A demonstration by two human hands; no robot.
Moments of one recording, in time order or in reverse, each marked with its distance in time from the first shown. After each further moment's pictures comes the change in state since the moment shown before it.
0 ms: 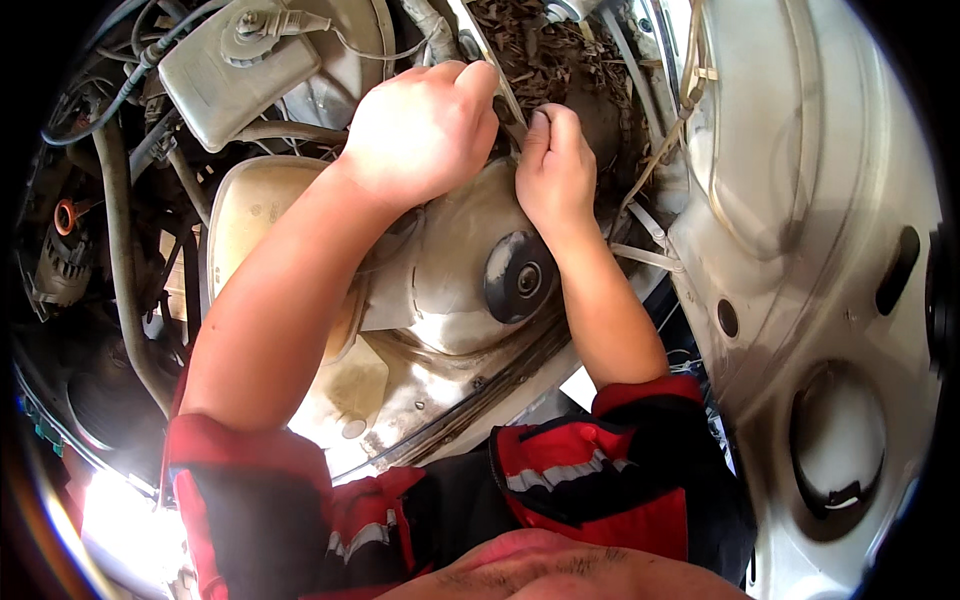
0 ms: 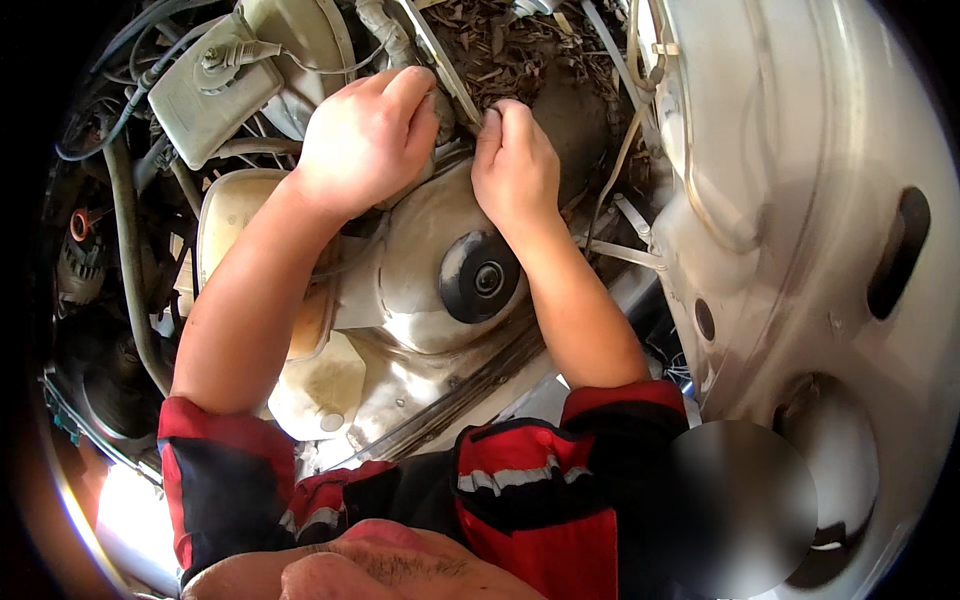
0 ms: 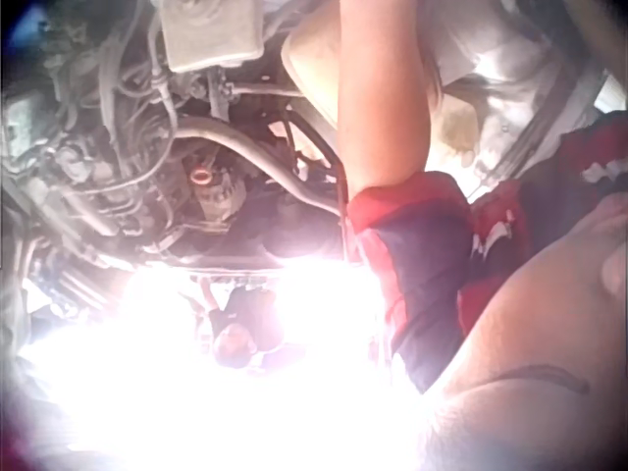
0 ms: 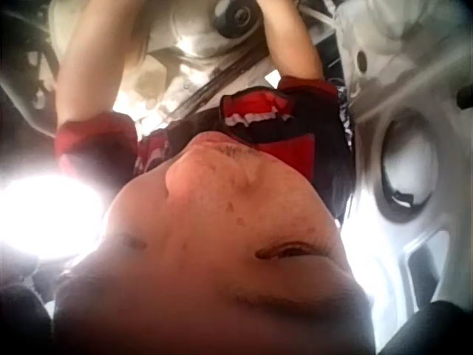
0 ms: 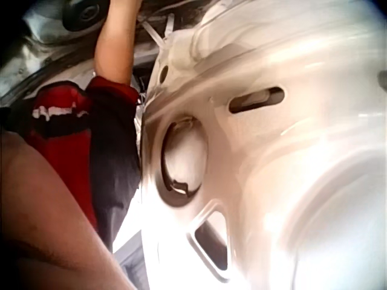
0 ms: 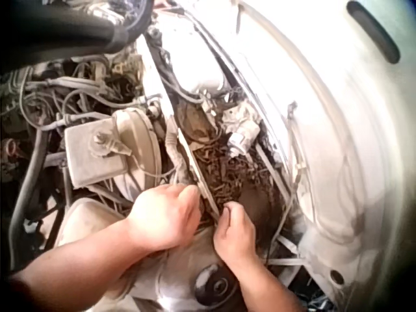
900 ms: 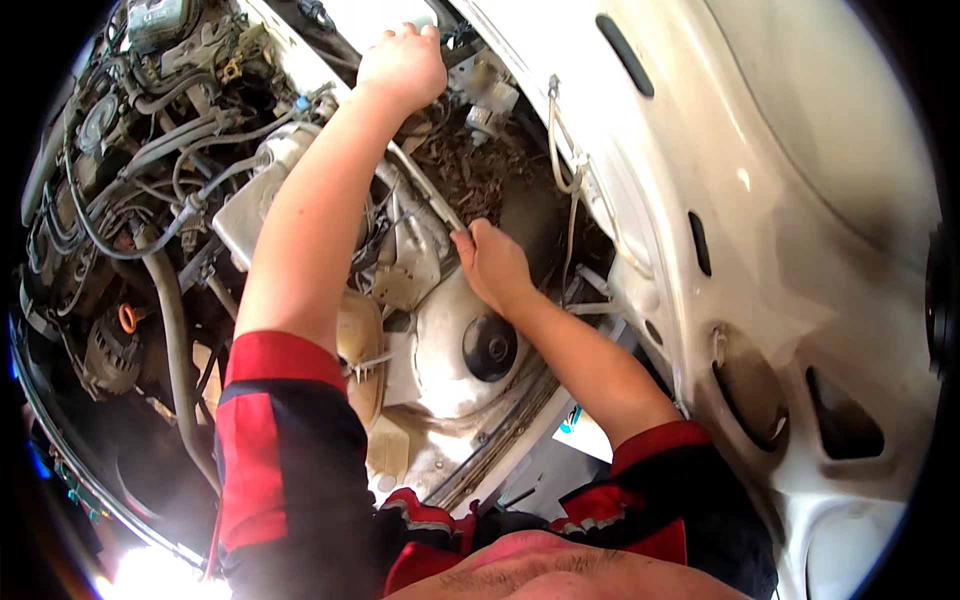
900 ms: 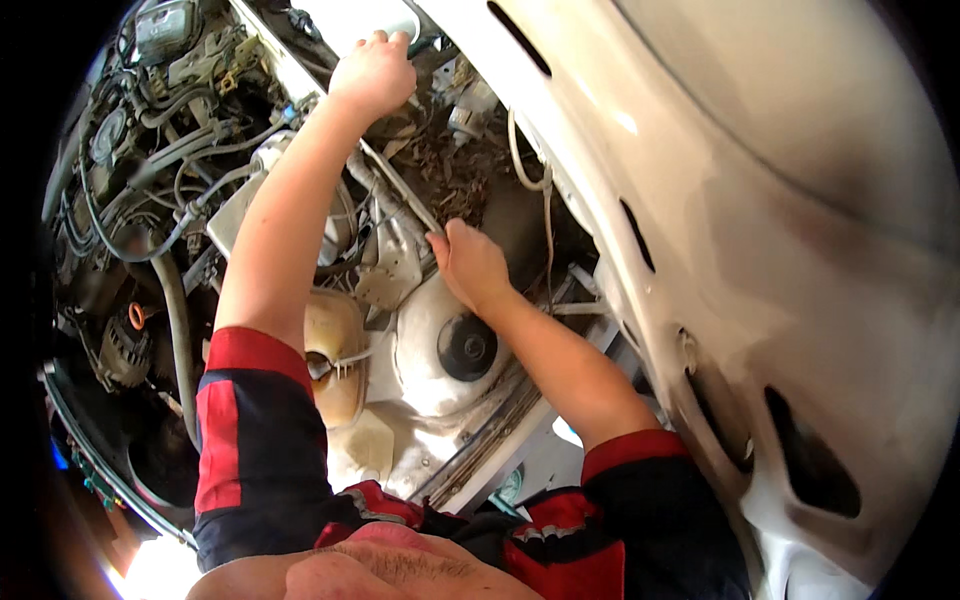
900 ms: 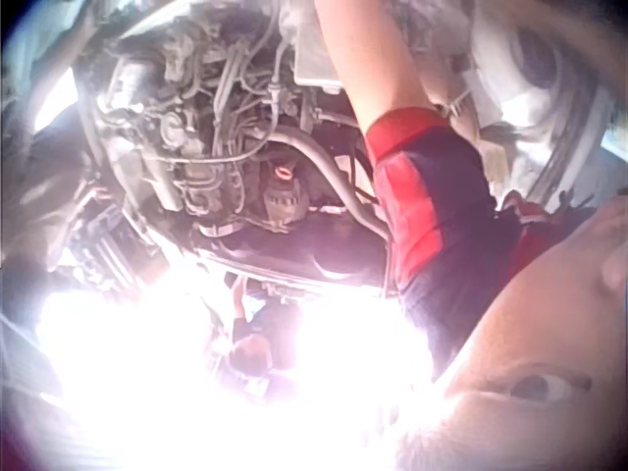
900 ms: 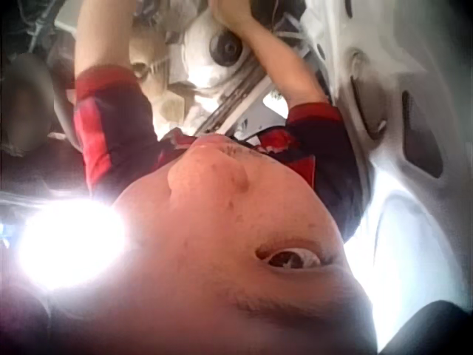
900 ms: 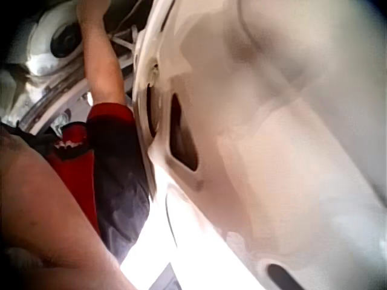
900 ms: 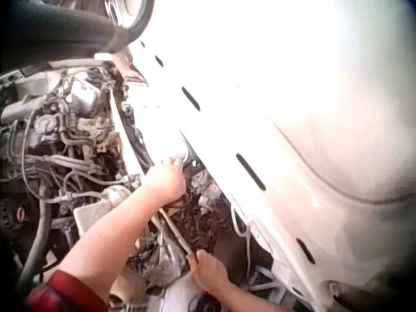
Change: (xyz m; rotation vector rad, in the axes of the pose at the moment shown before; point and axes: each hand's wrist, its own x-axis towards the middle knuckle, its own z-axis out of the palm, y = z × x) left_hand 0.207 -0.052 -0.015 0.365 -0.117 -0.190; right_hand 0.012 -0.016 -0.012 -0.104 -0.298 0.139
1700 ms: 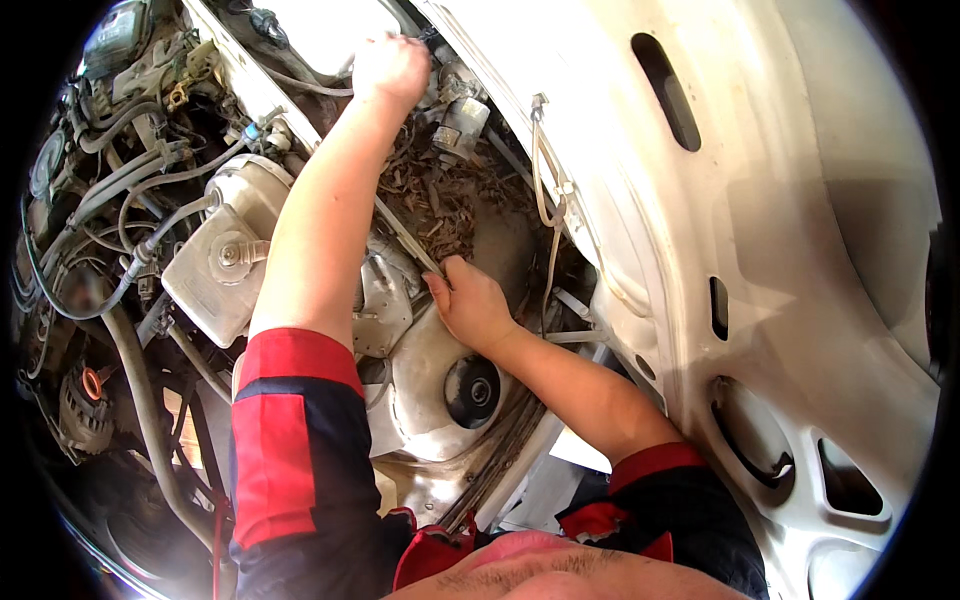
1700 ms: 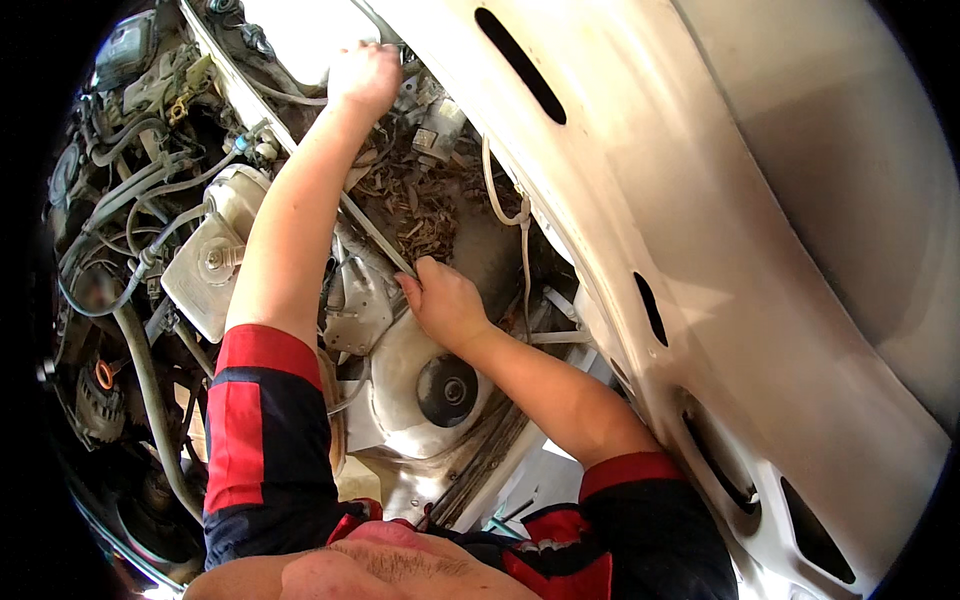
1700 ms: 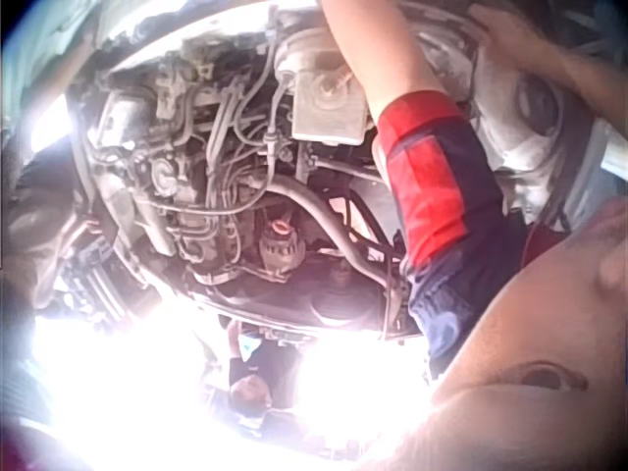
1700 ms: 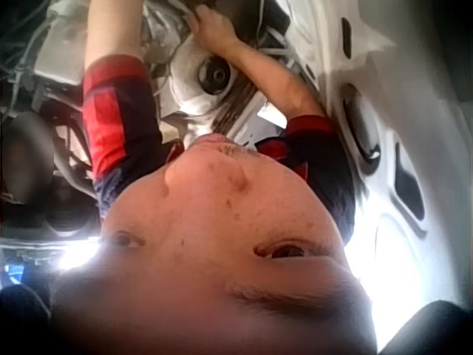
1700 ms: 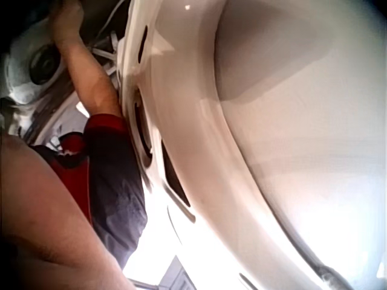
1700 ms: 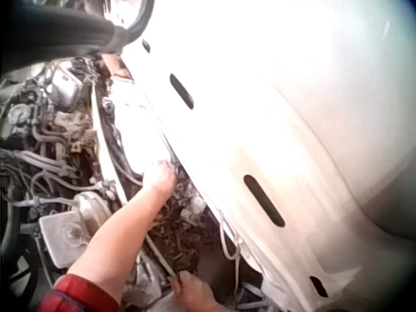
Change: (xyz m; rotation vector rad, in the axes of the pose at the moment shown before) left_hand 0.051 0.017 0.062 0.418 -0.076 0.030; right_hand 0.002 0.004 0.002 0.092 -0.052 0.036
